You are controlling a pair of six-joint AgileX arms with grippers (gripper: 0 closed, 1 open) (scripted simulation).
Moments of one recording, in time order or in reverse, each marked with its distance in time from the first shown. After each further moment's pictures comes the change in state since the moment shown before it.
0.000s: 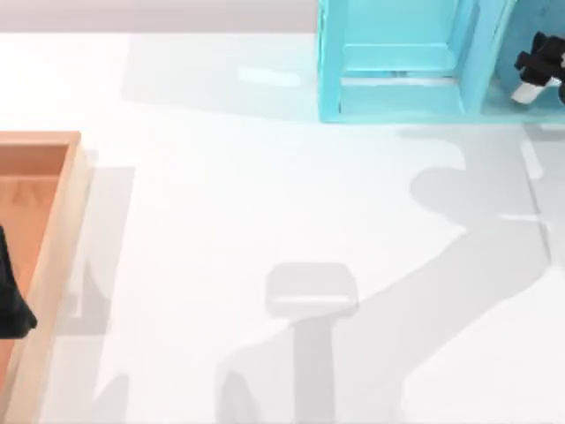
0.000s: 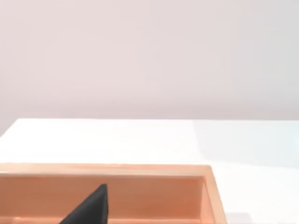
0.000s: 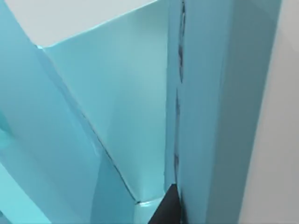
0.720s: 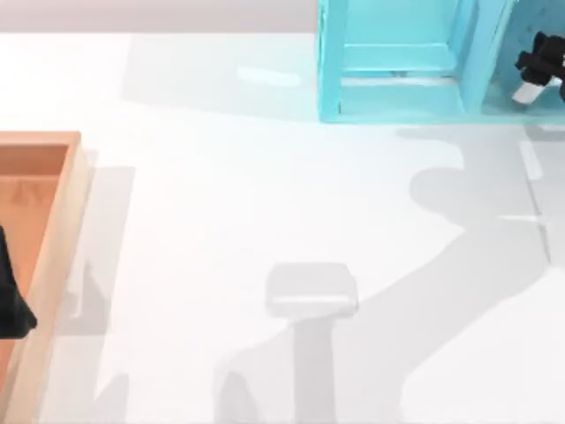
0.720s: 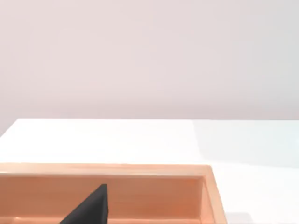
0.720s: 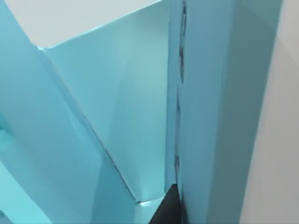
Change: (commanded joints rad) left arm 0.000 0.000 0.000 0.000 0.000 0.000; right arm 0.006 -0.006 -0.012 -0.009 -0.001 0.006
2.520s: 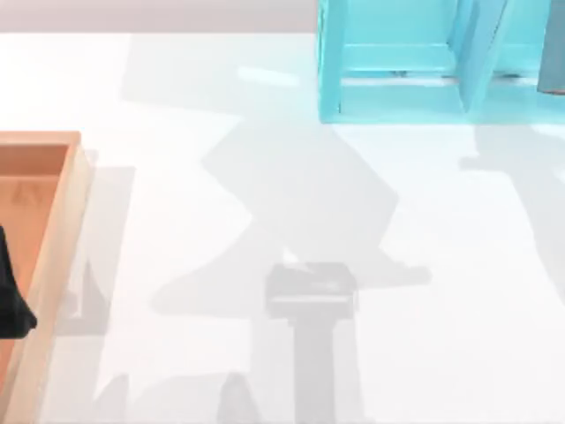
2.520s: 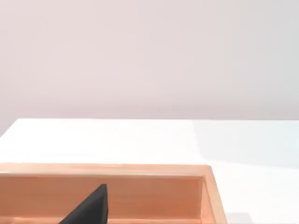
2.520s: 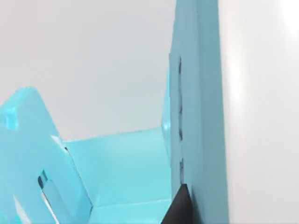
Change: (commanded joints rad) left arm 0.000 0.000 0.000 0.000 0.000 0.000; right arm 0.111 -1.103 -0.500 -0.581 0.033 -0.146
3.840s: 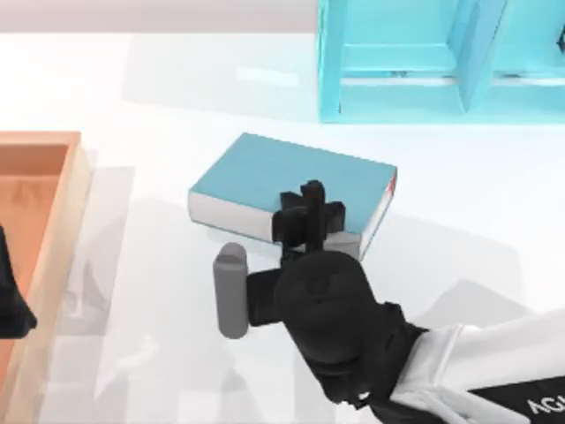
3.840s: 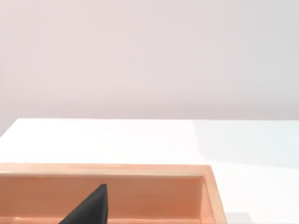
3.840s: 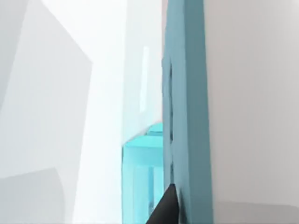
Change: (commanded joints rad) left arm 0.000 0.000 0.000 0.000 0.000 0.000; right arm 1.016 0.578 0.021 0.295 0.850 -1.478
